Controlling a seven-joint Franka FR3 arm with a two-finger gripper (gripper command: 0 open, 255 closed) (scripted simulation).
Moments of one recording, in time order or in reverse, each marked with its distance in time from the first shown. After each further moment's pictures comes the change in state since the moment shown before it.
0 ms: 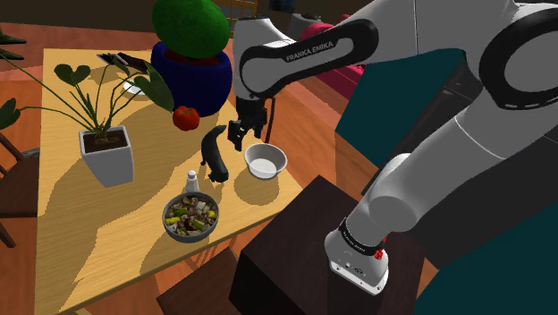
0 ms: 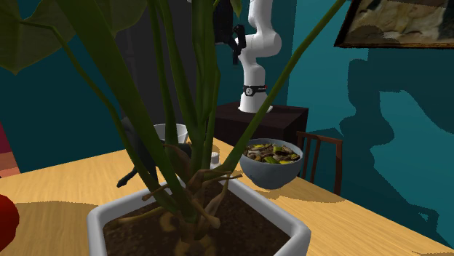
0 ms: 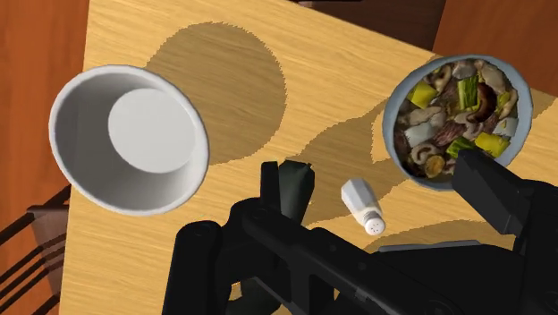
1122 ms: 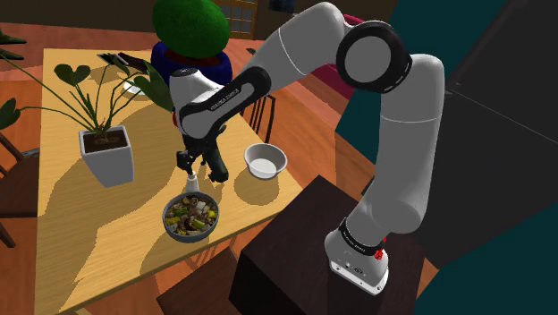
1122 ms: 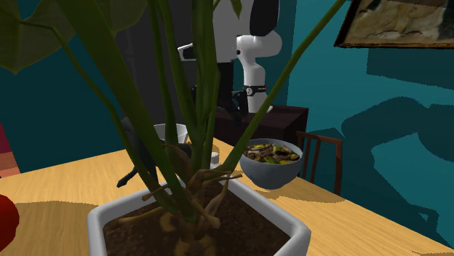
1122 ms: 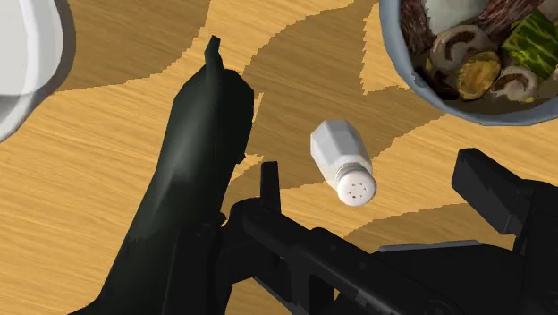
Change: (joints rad) arm 0.088 0.665 0.019 0.411 -0.191 0.241 0.199
